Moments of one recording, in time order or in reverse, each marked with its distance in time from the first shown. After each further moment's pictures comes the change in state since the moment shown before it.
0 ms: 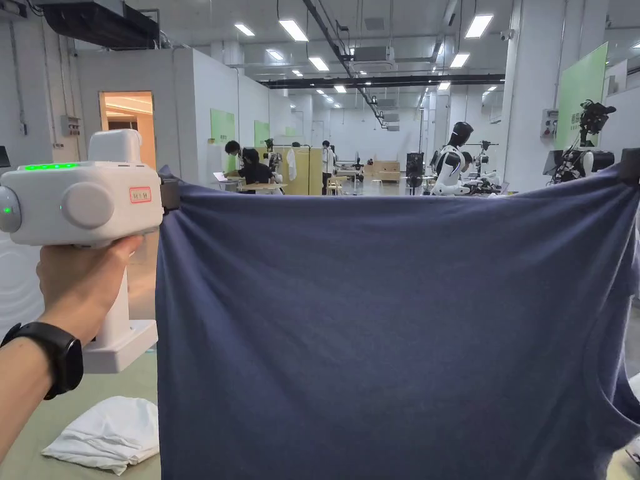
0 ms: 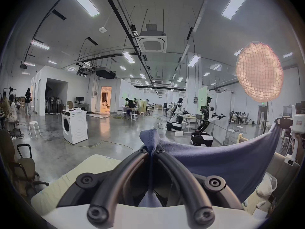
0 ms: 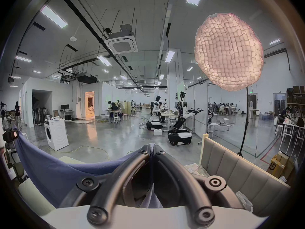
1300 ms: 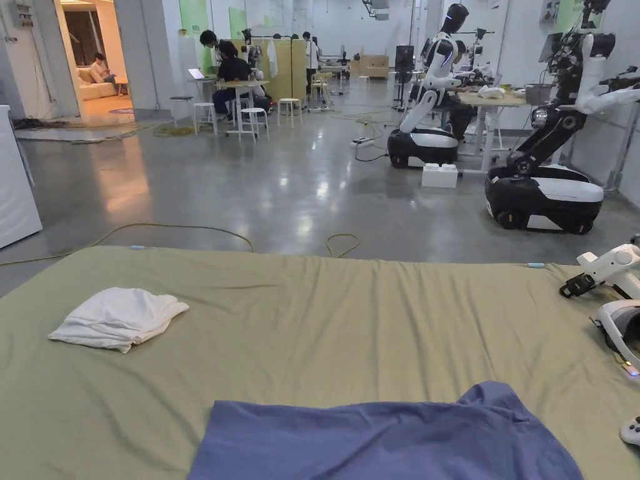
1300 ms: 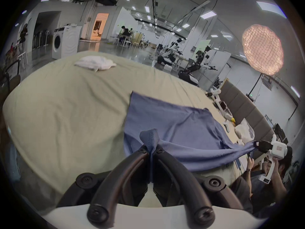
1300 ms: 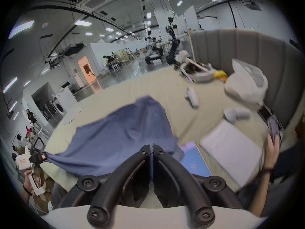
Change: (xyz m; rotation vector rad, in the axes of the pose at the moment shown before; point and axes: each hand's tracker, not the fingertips) left arm -0.063 -0.425 0.234 -0.710 -0.166 0.248; right arm 0.097 -0.435 0.303 -0.686 0.040 -0.249
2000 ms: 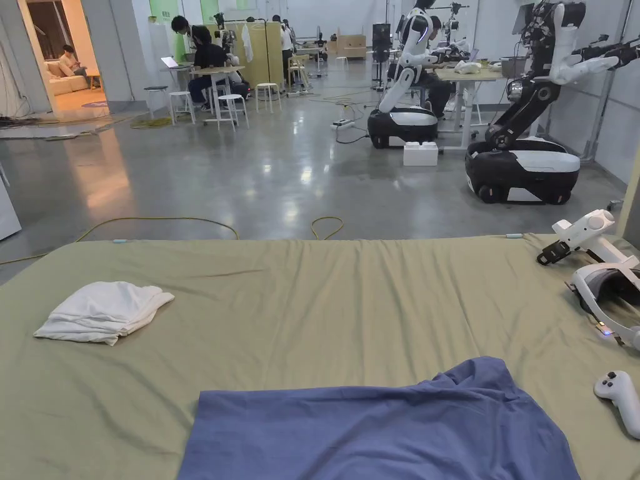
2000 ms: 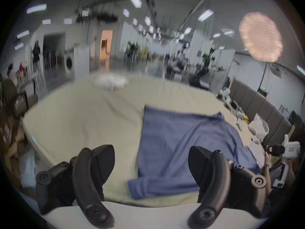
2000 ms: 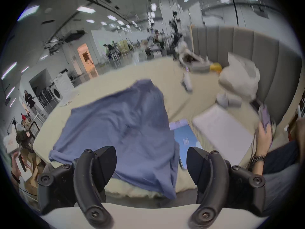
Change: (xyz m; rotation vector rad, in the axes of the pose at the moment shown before) left arm 0.069 -0.007 0.082 0.325 0.184 -0.178; right arm -0.033 -0.016 0.044 0.101 0.012 0.140
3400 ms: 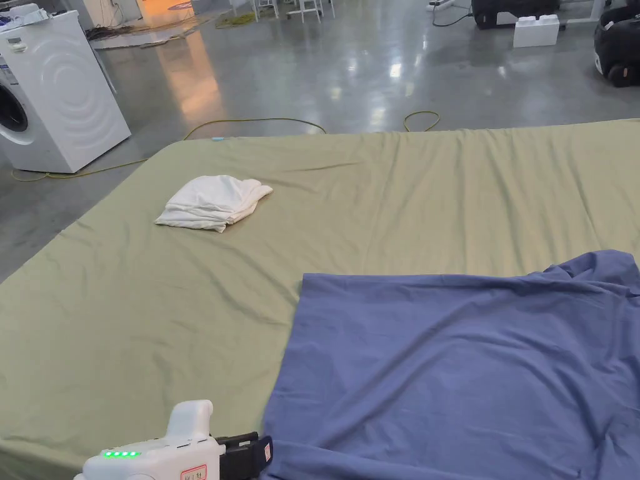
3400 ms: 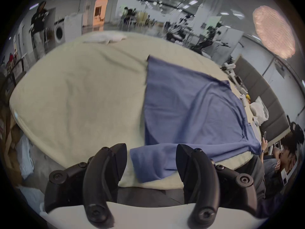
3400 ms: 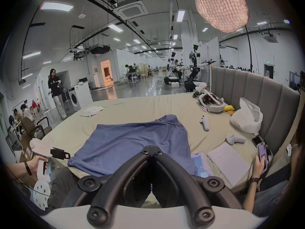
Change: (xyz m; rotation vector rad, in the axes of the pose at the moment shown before) left arm -0.066 -0.075 -0.125 -0.580 -0.072 0.136; right arm -0.051 0.015 0.063 0.158 0.092 0.094
